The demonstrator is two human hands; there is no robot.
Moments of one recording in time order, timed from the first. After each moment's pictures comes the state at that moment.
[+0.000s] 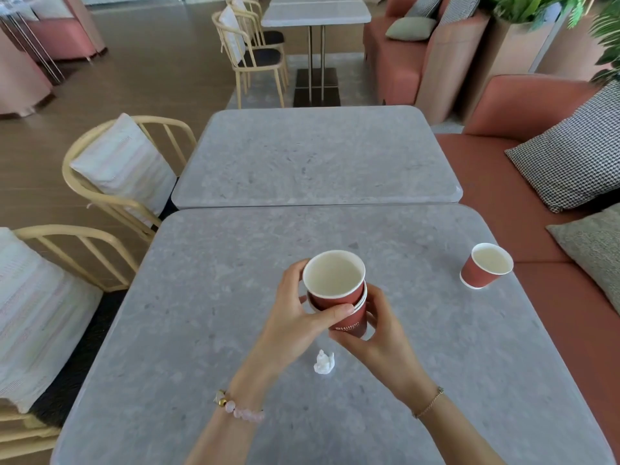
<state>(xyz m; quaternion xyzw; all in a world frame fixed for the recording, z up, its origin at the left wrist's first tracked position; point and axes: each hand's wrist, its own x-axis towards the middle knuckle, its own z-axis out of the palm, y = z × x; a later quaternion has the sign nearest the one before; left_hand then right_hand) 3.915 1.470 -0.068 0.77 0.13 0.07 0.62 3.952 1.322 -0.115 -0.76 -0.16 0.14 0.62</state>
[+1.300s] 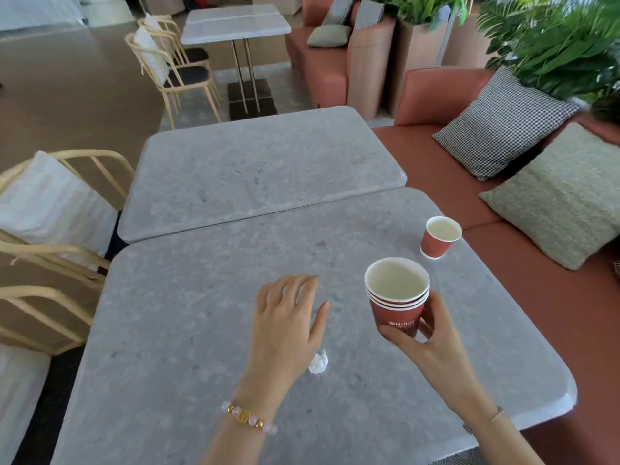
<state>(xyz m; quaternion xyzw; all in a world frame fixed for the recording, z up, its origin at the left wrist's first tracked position) 3.914 1.478 -0.090 0.97 -0.07 0.20 0.14 3.915 1.266 -0.112 -0.77 0.01 0.01 0.63</state>
